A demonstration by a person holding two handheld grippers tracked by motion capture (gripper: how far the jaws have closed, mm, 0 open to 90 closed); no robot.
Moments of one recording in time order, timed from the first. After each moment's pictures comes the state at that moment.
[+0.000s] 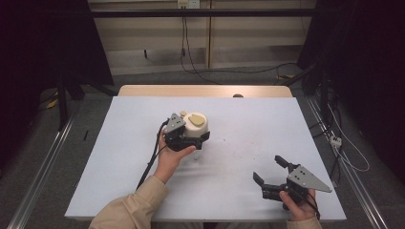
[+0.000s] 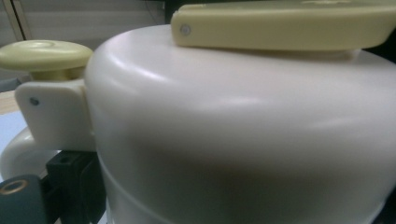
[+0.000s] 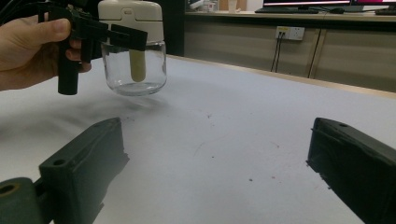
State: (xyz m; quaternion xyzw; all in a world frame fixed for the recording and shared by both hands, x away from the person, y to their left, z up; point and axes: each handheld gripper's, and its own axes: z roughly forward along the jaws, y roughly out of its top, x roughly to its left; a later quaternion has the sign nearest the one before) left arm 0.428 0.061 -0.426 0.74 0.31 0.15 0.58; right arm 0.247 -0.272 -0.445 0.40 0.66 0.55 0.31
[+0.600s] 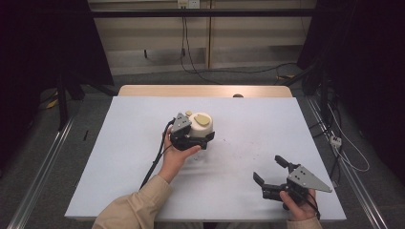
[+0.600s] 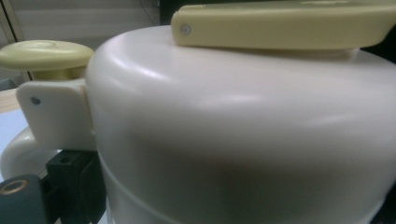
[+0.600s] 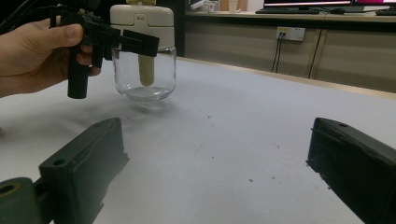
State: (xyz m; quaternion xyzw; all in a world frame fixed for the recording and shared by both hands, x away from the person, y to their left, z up) left arm 0.432 0.046 -0.430 0.74 0.30 0.14 0.58; right arm 0.247 -0.272 -0.445 0.40 0.66 0.56 0.31
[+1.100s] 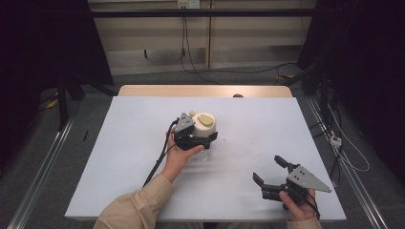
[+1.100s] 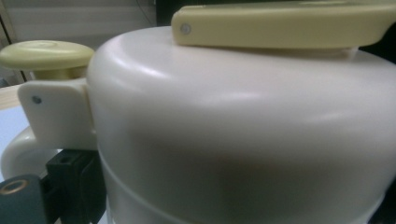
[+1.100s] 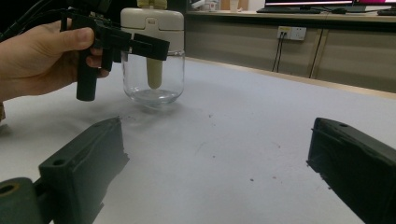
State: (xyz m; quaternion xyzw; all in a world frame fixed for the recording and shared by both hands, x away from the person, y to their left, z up) left arm 0.436 0.036 -0.436 0.75 0.30 0.14 0.58; right arm 0.247 -0.272 -0.445 0.40 0.66 0.55 0.31
